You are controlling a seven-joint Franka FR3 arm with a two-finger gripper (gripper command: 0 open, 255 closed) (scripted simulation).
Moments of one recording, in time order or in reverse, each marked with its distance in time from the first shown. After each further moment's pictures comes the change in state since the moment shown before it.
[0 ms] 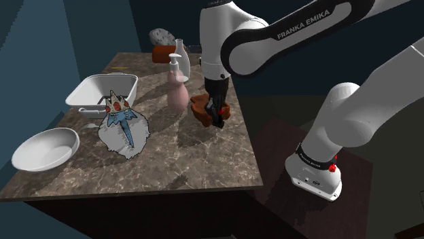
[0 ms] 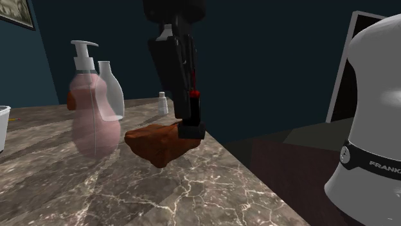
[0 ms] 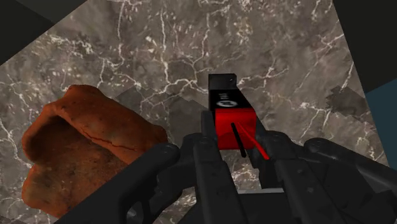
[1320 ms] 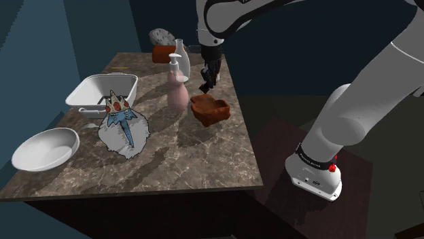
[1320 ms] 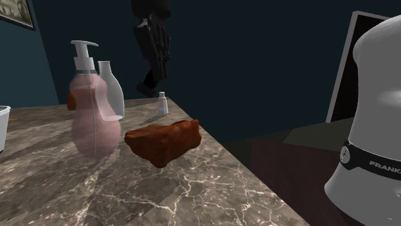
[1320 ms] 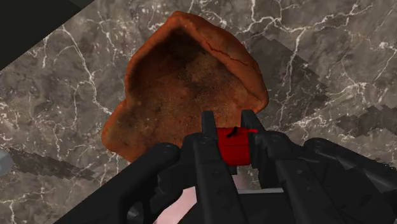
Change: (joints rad) arm -0.141 0.190 -0.170 0.271 -0.122 -0.089 -0.221
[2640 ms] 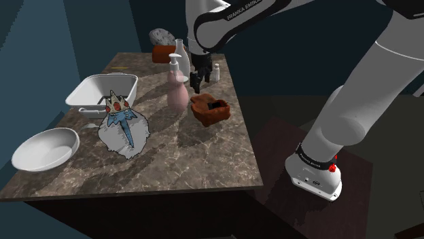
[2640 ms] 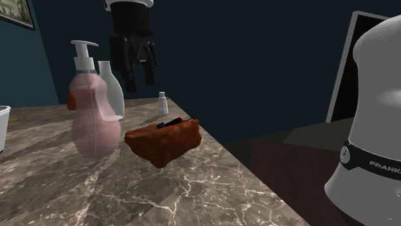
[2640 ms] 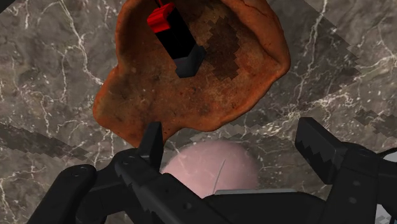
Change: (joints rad) arm 0.001 0.138 0.021 0.047 -0.064 0.136 0.048
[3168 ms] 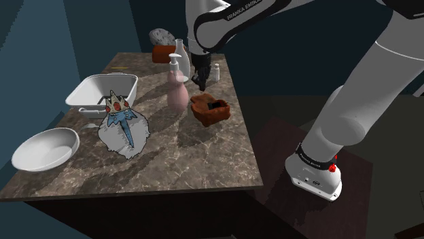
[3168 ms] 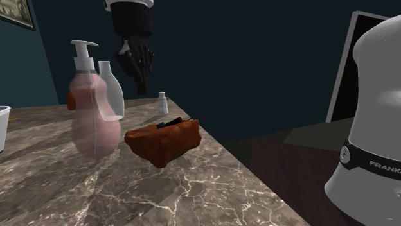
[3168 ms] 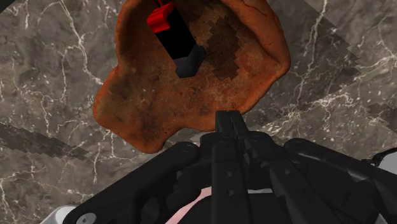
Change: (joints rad) arm 0.000 0.000 0.000 0.000 0.000 0.000 0.000
